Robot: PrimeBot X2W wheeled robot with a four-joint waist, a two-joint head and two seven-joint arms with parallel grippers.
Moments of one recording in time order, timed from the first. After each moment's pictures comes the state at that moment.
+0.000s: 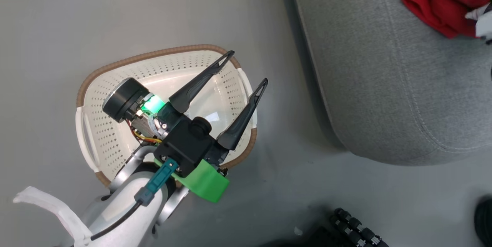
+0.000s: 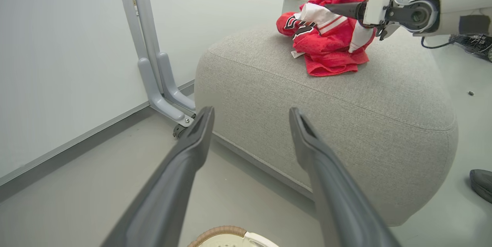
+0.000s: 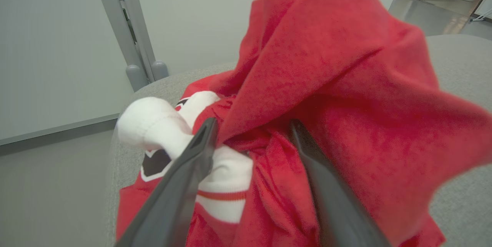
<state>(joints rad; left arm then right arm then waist) -0.48 0.32 -0.63 -0.19 -0.16 -0.10 -0.04 -0.89 -0.39 -0.05 0.72 0.45 0.13 -0.26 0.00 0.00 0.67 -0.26</state>
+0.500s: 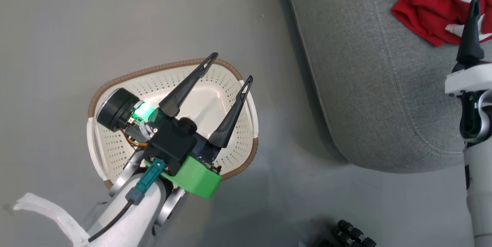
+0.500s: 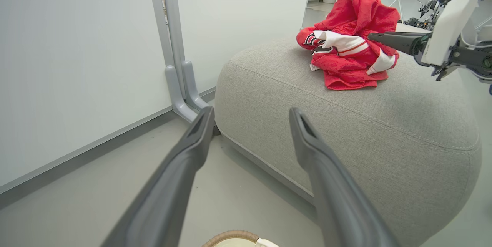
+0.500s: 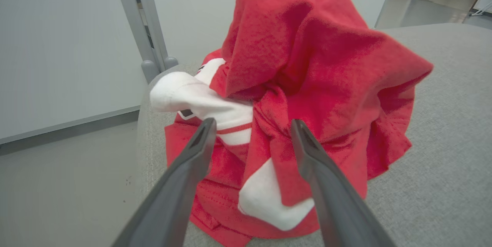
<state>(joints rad) -0.45 0.30 -0.60 -0.12 -0.18 -0.03 -0.12 -0.60 -0.23 -0.20 0.46 0.31 0.13 -0.26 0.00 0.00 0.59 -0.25</state>
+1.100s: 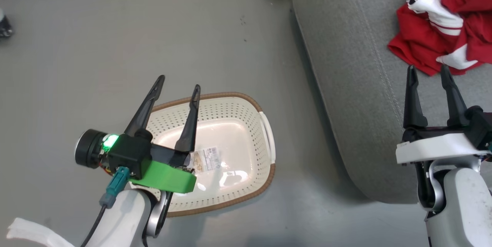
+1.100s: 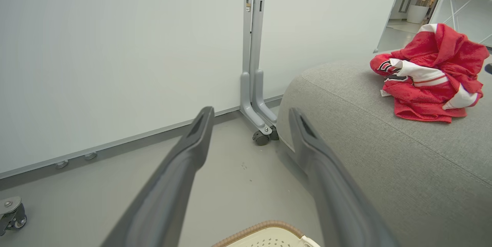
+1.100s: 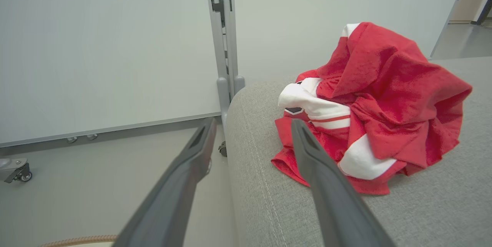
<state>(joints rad) -0.32 0.25 -0.47 0.05 -0.29 0.08 -0.25 -0.24 -0.08 -0.11 0.11 0.15 0.13 -0.25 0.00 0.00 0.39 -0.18</state>
